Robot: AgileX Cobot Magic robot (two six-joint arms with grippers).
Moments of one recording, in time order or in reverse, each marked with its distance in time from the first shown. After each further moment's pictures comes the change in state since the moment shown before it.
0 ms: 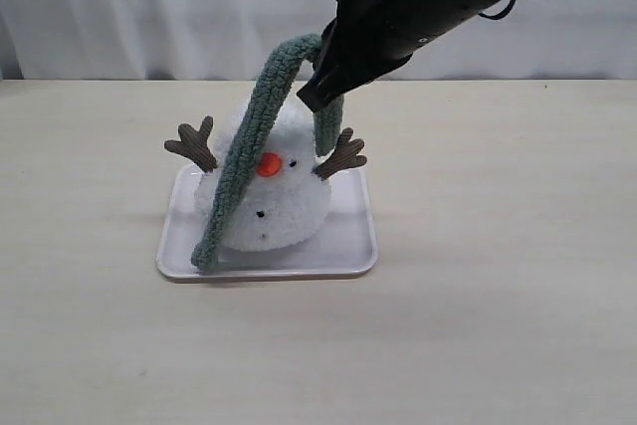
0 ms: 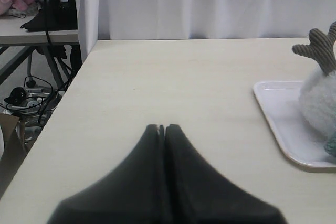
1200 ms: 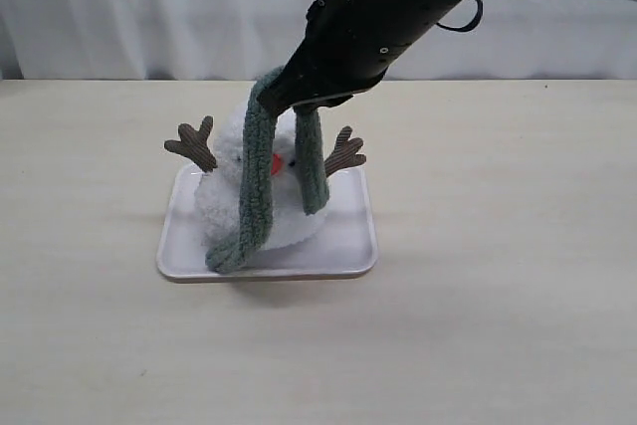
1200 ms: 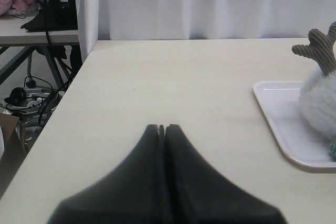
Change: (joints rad) left arm 0.000 0.000 0.000 0.000 0.000 0.000; right arm 0.035 0.089 -0.113 0.053 0.174 0.179
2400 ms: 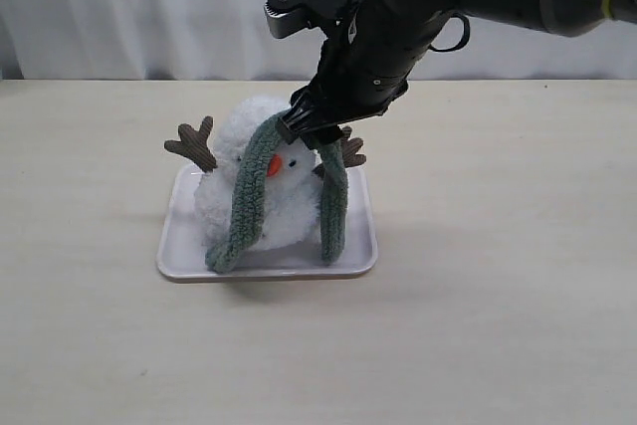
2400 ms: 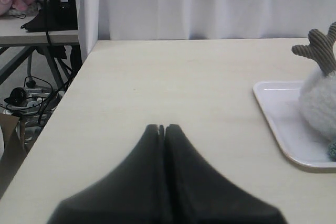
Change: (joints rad) left arm 0.000 0.000 0.000 0.000 0.000 0.000; right arm 0.000 0.106 -0.010 -0.239 0.010 0.214
